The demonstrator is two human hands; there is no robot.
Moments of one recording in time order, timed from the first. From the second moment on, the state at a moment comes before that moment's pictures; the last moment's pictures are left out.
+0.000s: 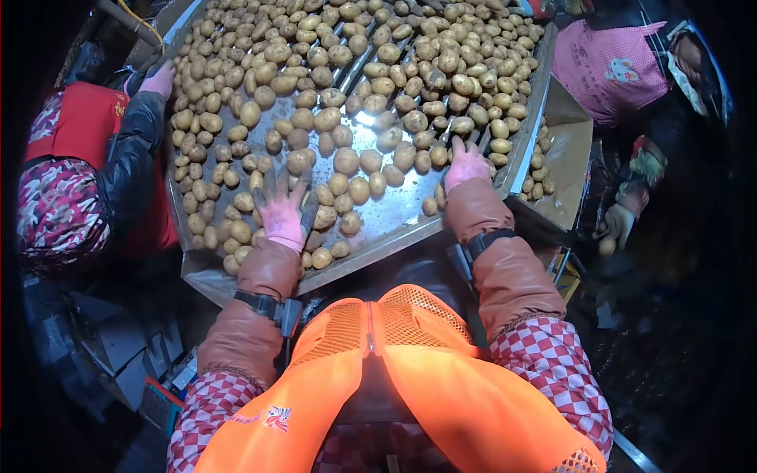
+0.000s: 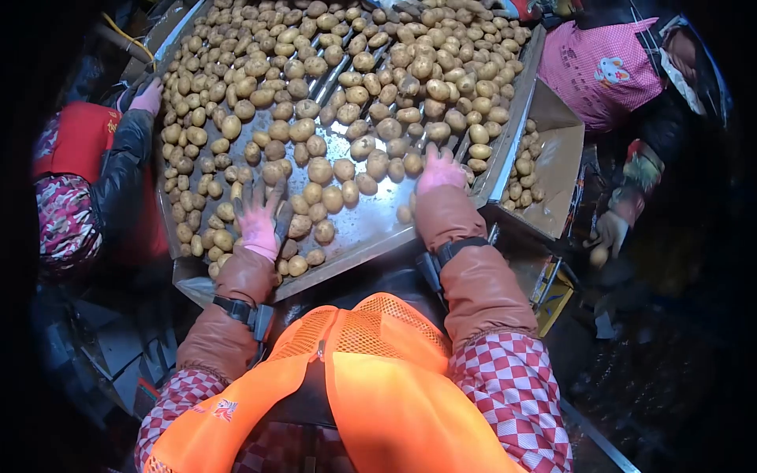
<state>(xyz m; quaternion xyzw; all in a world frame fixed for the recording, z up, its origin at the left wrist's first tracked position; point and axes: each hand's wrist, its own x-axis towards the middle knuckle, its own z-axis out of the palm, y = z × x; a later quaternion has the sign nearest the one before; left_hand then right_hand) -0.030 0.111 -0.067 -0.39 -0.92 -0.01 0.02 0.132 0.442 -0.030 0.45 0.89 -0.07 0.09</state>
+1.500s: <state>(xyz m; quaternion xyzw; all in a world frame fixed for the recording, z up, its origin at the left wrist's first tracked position) -0.050 0.106 -0.057 -0.47 -0.87 -0.13 -0.01 0.133 0.421 -0.054 0.40 0.90 -0.16 0.10</state>
